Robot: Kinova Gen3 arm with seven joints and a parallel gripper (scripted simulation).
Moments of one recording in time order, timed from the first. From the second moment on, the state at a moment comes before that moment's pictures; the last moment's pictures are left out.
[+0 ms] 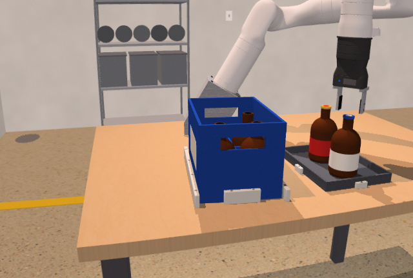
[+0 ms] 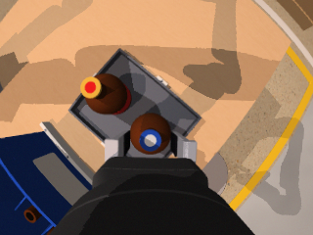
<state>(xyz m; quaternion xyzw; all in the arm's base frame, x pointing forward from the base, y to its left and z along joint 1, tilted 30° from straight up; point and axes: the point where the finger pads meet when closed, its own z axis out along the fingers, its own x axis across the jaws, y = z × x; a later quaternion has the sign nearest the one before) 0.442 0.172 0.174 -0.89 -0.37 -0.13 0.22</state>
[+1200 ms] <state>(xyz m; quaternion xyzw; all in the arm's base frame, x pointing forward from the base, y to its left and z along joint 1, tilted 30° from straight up) 0.439 0.142 0.230 -0.89 -0.37 -0.13 0.22</state>
